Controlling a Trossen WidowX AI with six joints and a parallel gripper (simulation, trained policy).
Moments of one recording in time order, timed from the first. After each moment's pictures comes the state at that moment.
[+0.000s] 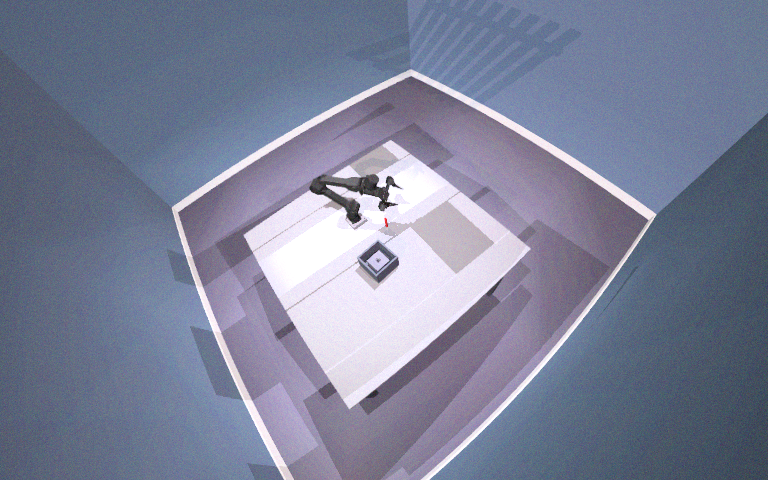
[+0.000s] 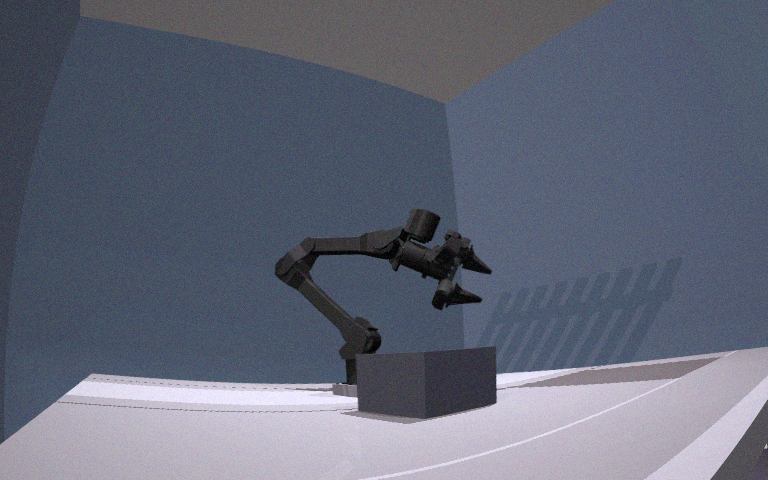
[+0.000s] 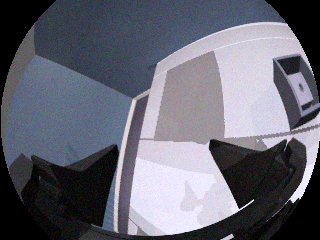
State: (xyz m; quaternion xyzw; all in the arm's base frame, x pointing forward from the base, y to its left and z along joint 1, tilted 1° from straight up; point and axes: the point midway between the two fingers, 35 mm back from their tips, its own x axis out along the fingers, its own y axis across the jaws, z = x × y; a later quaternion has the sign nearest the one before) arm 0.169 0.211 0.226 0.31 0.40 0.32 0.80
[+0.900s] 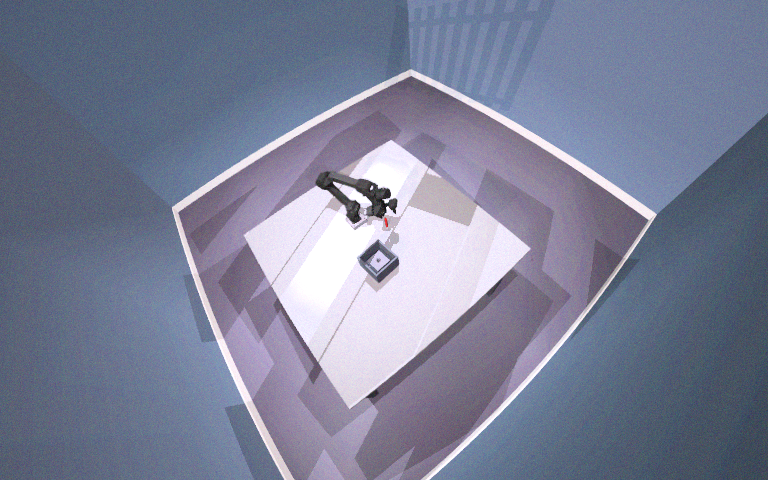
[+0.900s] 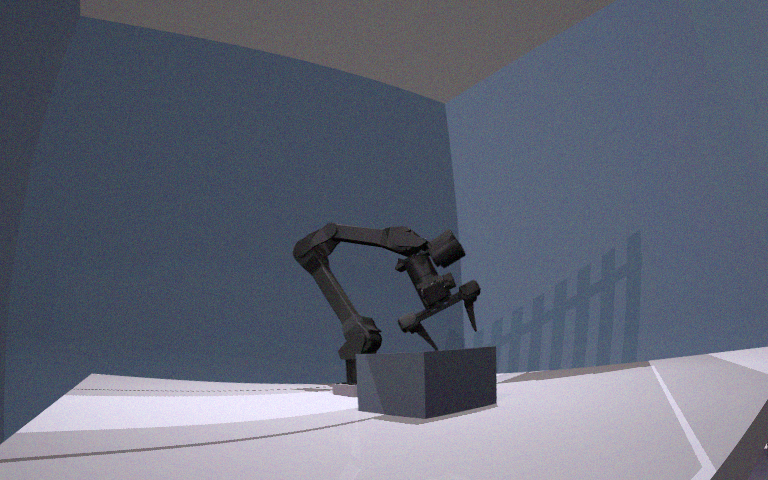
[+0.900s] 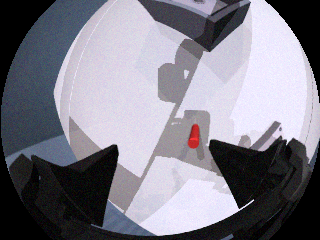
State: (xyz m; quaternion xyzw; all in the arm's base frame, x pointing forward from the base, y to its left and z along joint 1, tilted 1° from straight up) arm 0.165 0.144 0.121 0.34 0.59 -0.08 0.73
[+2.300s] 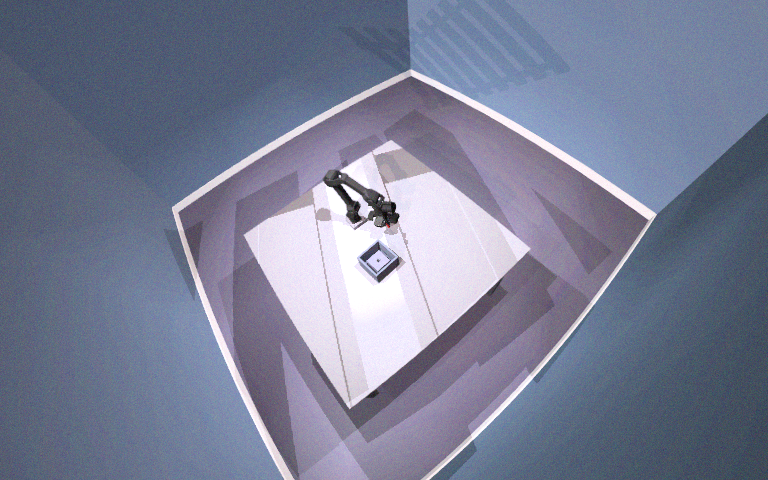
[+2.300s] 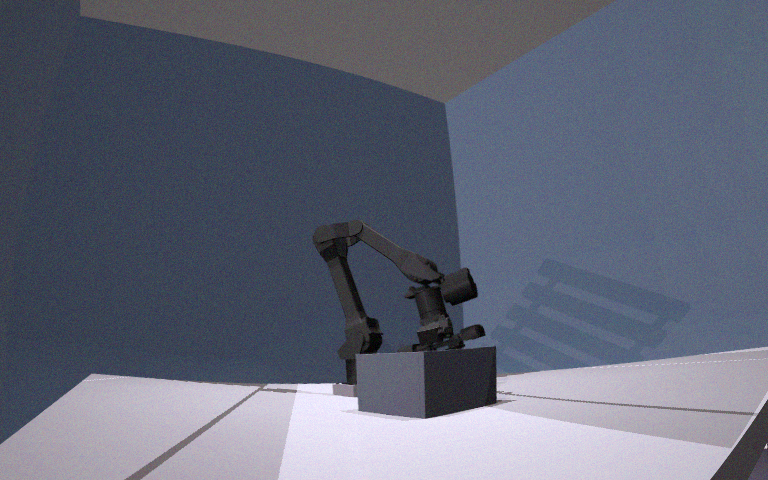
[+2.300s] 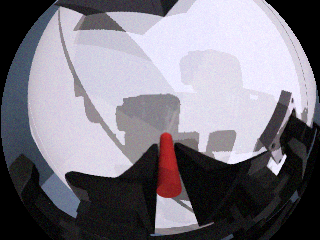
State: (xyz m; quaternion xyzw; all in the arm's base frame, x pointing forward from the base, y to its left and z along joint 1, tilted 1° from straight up) arm 0.163 0.135 0.038 0.39 0.61 -0.24 0.65
